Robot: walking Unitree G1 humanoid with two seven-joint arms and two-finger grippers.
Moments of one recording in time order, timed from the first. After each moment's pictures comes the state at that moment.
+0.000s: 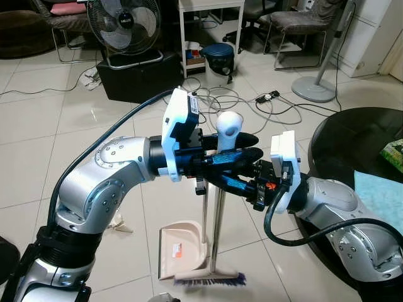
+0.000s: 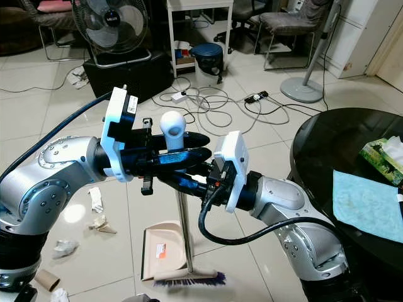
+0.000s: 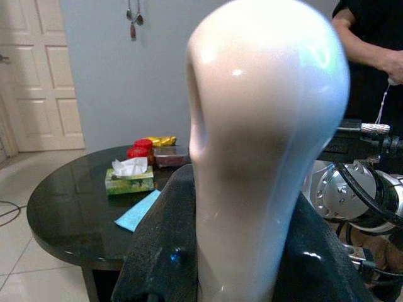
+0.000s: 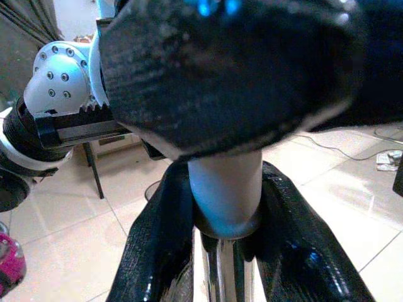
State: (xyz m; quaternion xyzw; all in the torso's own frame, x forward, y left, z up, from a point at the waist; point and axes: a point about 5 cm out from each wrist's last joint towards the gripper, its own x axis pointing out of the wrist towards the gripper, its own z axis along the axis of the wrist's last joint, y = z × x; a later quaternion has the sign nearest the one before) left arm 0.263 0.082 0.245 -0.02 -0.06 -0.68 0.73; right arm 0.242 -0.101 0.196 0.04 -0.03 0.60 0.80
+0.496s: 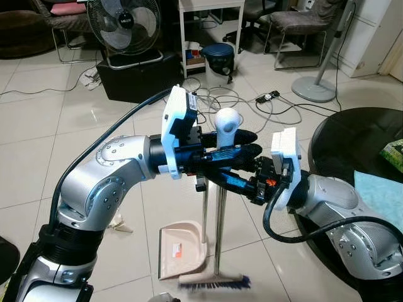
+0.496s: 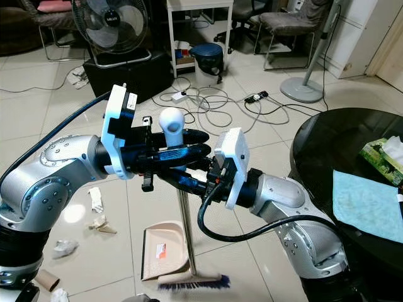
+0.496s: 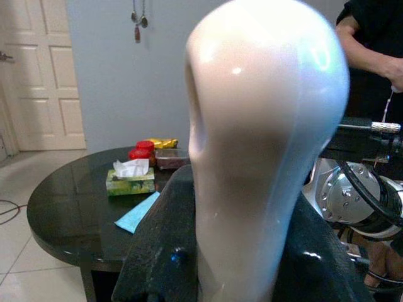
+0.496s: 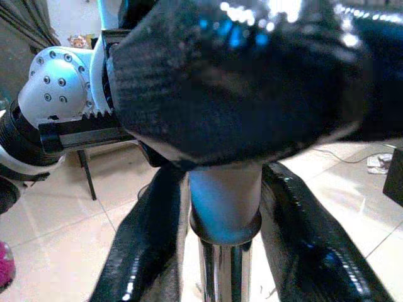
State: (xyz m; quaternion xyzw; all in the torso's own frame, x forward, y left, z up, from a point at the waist) left arm 0.268 0.083 0.244 -0.03 -0.06 -0.67 0.74; right arm 0.244 -0.101 0.199 0.04 -0.04 0.59 0.81
